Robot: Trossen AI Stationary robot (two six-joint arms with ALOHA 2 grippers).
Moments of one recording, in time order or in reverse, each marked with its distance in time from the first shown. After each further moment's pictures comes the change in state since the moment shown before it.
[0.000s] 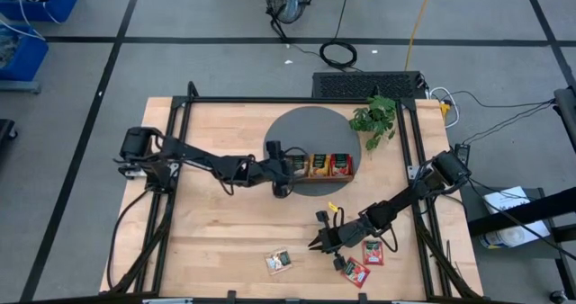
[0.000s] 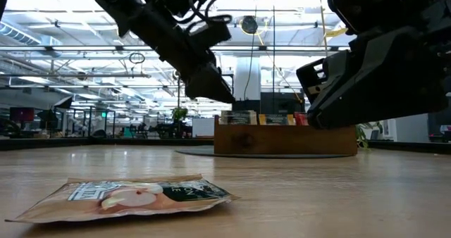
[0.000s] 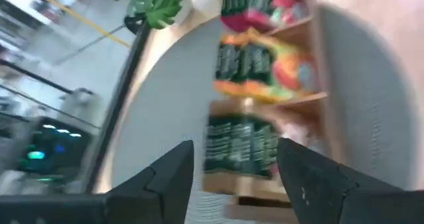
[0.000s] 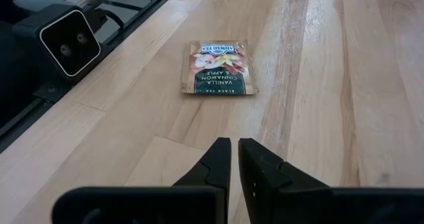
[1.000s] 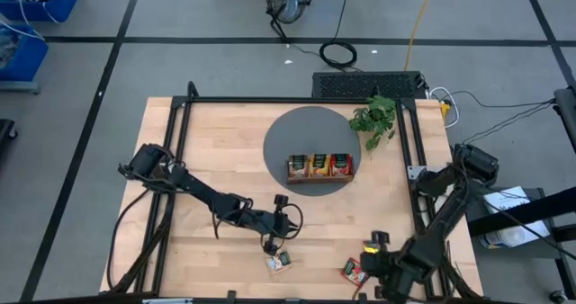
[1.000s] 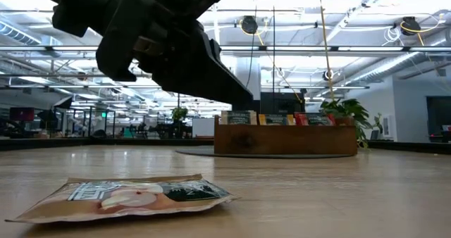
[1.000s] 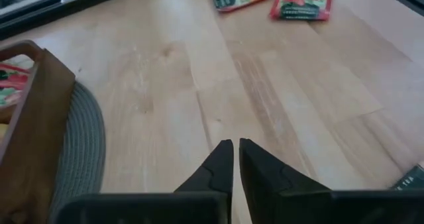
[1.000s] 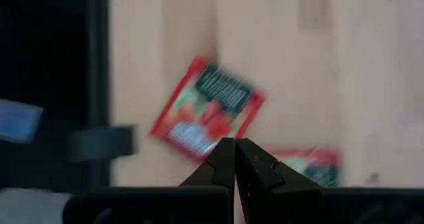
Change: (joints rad) left arm -0.324 0.149 0.000 0.208 0.238 -0.200; right arm 0.434 -0.202 0.412 -1.395 0.100 0.932
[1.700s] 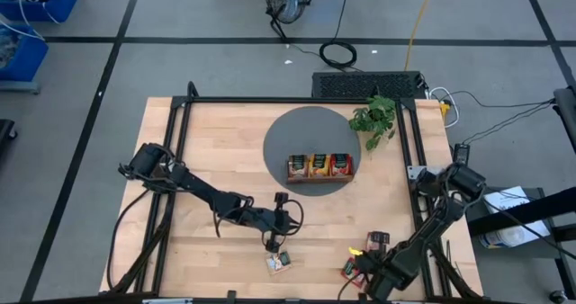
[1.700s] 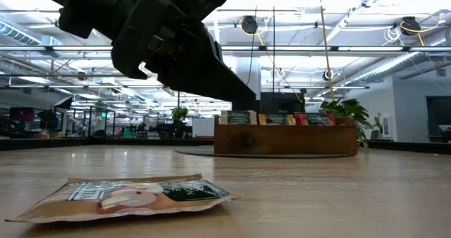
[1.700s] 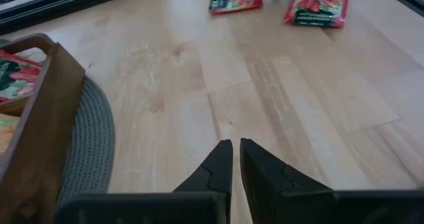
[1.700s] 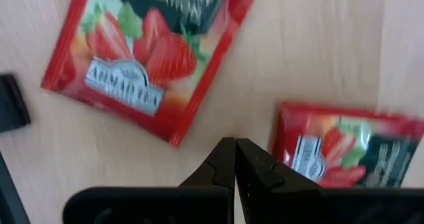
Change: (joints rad) left arm 0.016 0.000 0.000 0.013 -0.006 -0.031; right arm -0.061 0.220 0.000 -0.112 -0.159 0.006
